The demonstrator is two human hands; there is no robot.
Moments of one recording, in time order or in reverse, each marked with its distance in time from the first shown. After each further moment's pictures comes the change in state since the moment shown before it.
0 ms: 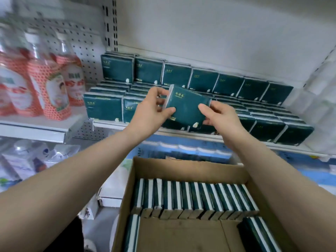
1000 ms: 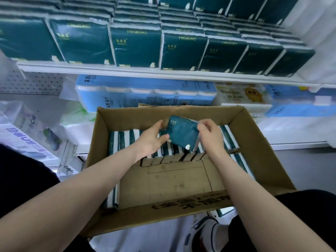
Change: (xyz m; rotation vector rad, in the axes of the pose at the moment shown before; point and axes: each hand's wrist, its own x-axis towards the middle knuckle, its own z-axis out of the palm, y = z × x) left_hand -0.106 -0.156 0.142 0.140 -0.573 -0.477; right_hand -0.112 0.193 -0.005 -0.124 0.195 0.467
